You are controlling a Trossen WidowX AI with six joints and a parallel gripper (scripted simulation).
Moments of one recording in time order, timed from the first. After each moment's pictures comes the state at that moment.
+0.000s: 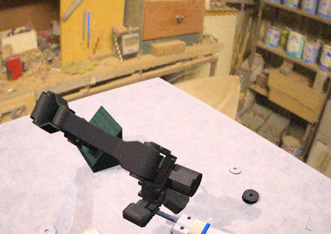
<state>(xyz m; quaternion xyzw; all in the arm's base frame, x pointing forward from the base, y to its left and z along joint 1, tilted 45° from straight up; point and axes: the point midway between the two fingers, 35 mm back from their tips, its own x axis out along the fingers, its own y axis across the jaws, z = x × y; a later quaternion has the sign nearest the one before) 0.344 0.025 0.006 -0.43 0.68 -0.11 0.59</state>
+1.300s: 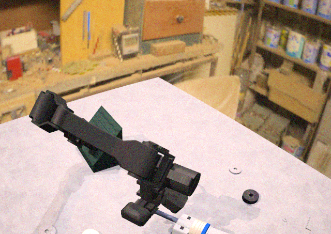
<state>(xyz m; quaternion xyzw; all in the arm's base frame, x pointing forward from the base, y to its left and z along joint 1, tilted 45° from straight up) 0.341 0.024 0.007 -0.43 0.68 -0.11 0.59</state>
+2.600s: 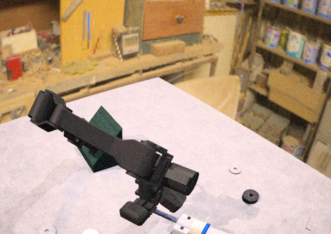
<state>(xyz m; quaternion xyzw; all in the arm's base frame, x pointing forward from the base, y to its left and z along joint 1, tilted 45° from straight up) 0.337 0.022 0.008 -0.43 0.68 -0.11 0.59</state>
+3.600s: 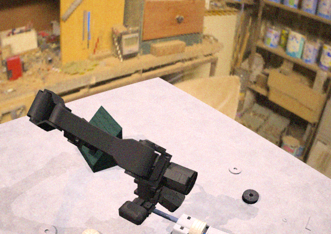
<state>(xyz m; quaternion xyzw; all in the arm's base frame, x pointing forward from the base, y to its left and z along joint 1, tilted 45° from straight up) 0.334 0.021 0.009 -0.43 0.68 -0.11 0.59</state>
